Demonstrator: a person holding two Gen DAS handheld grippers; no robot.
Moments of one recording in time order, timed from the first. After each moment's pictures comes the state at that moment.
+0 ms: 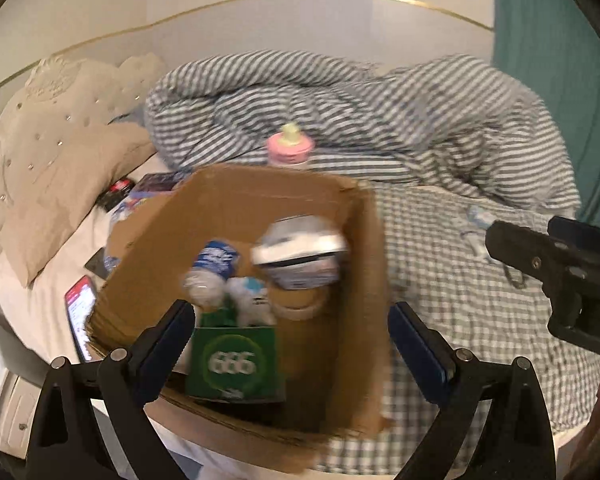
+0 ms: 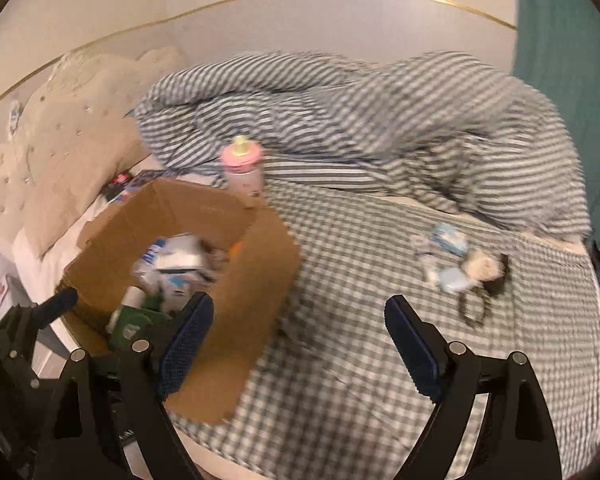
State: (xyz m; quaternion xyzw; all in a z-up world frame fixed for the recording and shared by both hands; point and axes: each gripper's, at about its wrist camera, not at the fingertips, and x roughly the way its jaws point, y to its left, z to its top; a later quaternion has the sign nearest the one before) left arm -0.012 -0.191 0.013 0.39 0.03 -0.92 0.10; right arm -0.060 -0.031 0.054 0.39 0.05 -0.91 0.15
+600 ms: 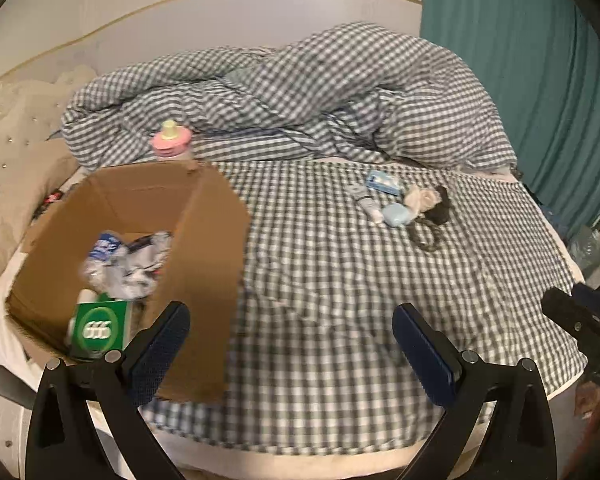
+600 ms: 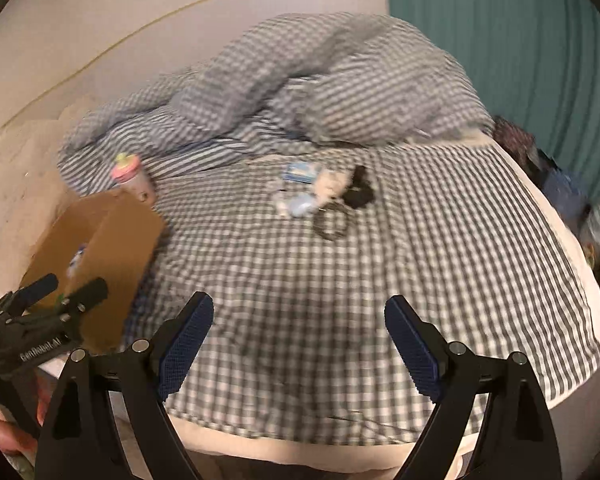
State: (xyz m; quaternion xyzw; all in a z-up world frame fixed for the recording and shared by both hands) left arm -0.011 -0.046 -0.001 0.41 0.01 -0.91 0.00; right arm 0.004 0.185 0.018 0.41 -0.06 -0.91 0.03
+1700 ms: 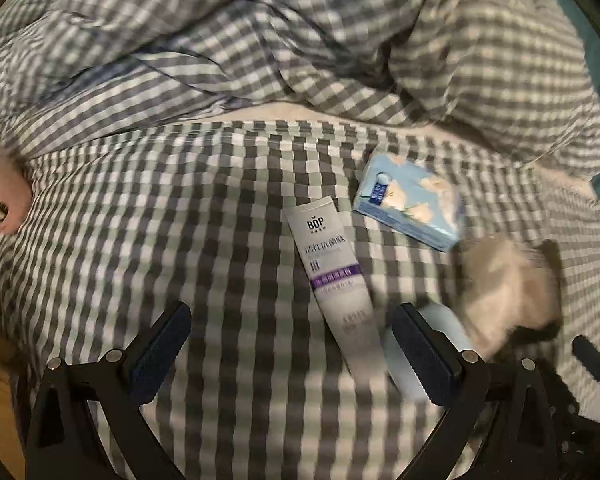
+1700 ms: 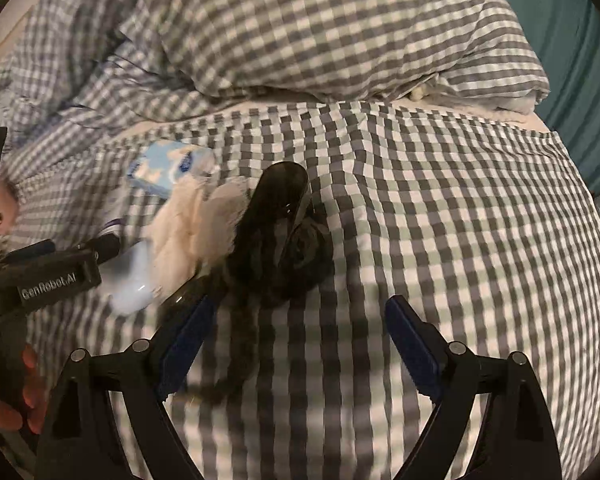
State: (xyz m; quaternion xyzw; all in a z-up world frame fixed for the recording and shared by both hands) left arm -0.334 0.054 -0.171 0.54 0.01 -0.84 0.00; right arm -0.281 0.249 -0.134 0.51 -0.02 -0.86 -0.03
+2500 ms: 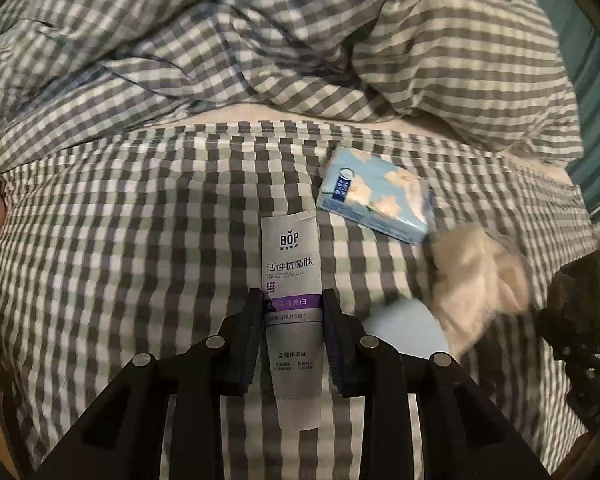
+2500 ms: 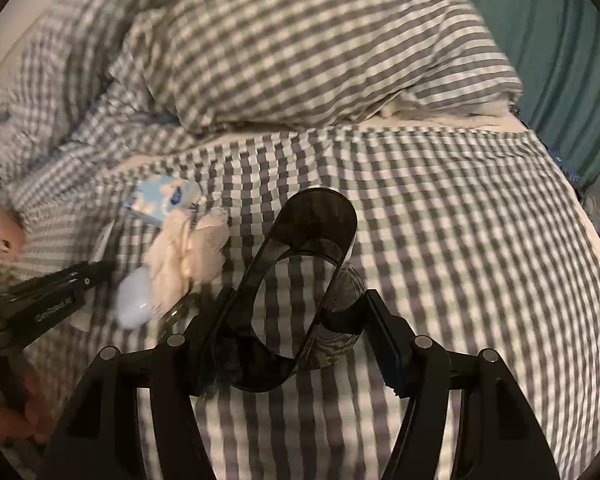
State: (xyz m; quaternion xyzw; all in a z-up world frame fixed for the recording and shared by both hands) left arm -0.319 0.057 -0.164 0.53 0.03 -0.85 -0.06; right arm -0.252 0.274 -0.102 0.47 -0.06 -0.88 -0.04
